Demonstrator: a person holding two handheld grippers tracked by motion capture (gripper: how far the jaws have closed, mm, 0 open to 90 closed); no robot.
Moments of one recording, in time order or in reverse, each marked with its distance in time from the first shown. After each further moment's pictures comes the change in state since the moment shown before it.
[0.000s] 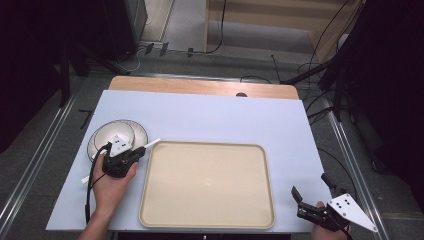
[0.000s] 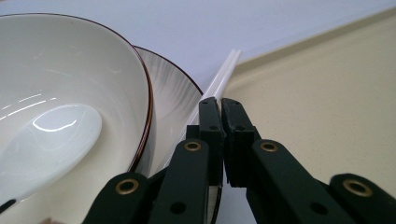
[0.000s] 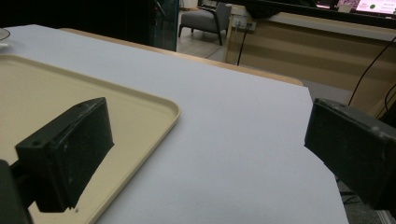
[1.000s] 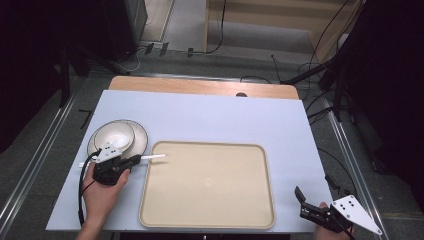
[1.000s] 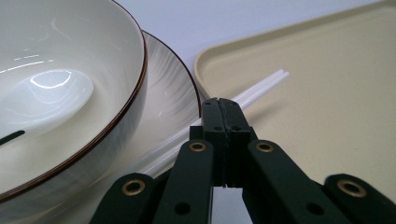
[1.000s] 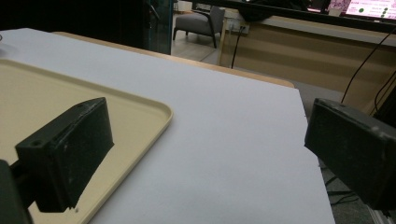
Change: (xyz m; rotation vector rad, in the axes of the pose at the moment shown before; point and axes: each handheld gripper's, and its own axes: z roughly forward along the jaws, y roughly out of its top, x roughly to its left) left arm 0.006 -0.013 -0.024 0.014 -0.096 -0.056; right arm -0.004 0.001 -0.005 -0.015 -0.024 0.003
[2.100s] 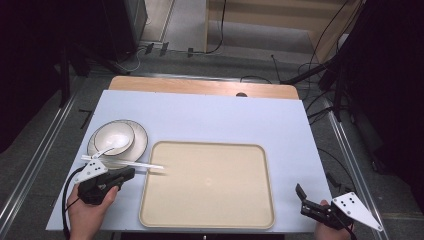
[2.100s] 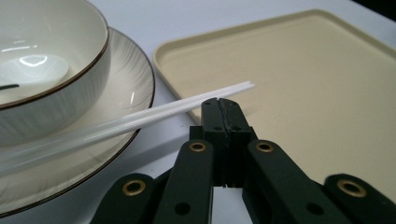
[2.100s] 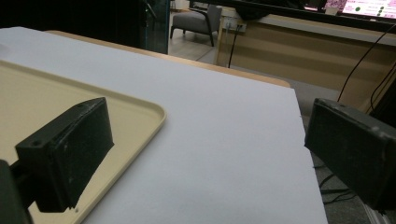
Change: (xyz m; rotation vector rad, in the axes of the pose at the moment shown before) left arm -0.012 -0.021 -0.046 -0.049 -0.116 0.005; right arm -0.004 0.002 0.004 0.006 -0.007 -0.003
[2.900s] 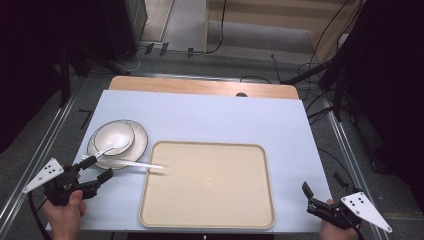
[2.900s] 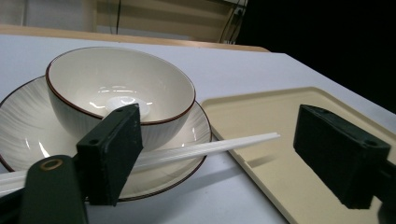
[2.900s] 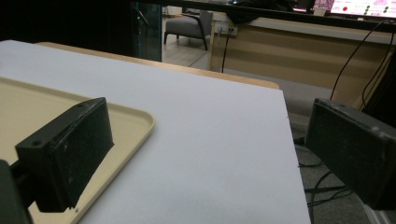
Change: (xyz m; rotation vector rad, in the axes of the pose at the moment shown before) left arm 0.047 -0.017 -0.046 -0.301 -0.017 -0.107; right arm -0.012 0.004 -0.005 -0.015 -0.031 0.030
